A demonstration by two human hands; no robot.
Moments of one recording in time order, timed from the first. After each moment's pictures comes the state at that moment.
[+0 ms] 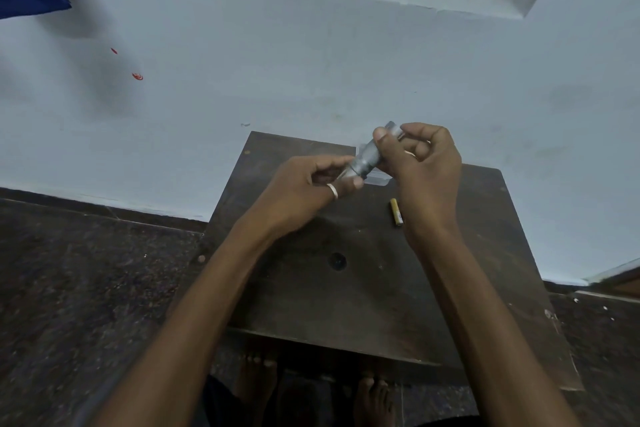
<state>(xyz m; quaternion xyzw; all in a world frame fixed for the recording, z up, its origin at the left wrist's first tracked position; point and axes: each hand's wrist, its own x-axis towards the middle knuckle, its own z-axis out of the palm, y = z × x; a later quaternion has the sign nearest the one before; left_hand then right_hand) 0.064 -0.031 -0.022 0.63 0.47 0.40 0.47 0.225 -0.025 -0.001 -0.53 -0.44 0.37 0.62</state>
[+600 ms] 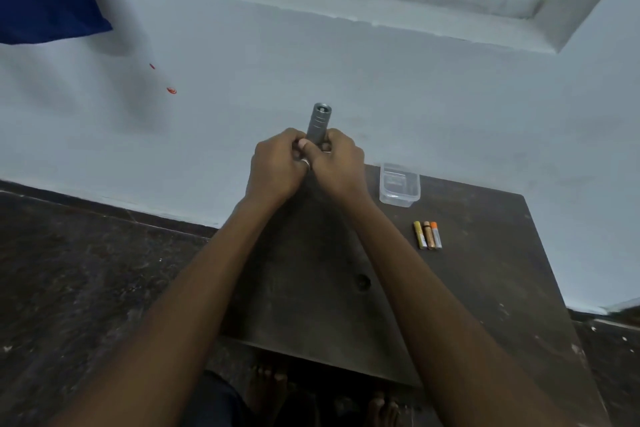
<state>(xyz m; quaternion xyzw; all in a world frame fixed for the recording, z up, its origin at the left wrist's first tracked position) 0.004 0.029 -0.031 0.60 0.67 0.40 0.18 0.116 0.049 -0.029 -0.55 -0.65 0.32 0.42</state>
